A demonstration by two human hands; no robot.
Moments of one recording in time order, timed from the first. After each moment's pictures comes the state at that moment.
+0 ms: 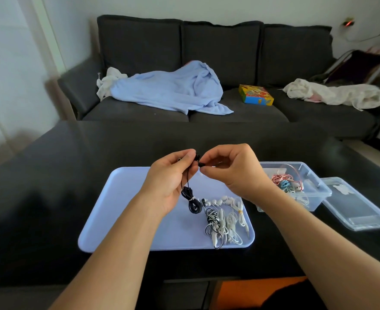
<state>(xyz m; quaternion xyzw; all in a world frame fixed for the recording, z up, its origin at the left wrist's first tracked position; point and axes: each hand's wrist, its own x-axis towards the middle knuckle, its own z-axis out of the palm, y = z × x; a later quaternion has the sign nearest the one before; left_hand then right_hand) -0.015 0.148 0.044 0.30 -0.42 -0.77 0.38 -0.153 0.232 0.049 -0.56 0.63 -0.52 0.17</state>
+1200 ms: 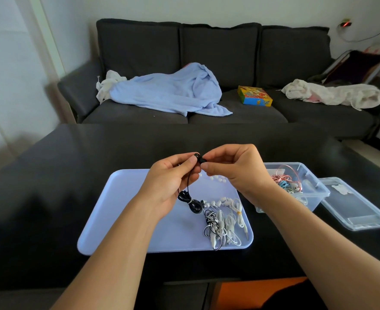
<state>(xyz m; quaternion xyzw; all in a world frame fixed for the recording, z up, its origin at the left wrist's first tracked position) -0.011 0.148 0.043 0.28 -0.50 -0.75 0.34 -0.155 0.238 0.055 -0.48 0.58 -0.61 0.26</state>
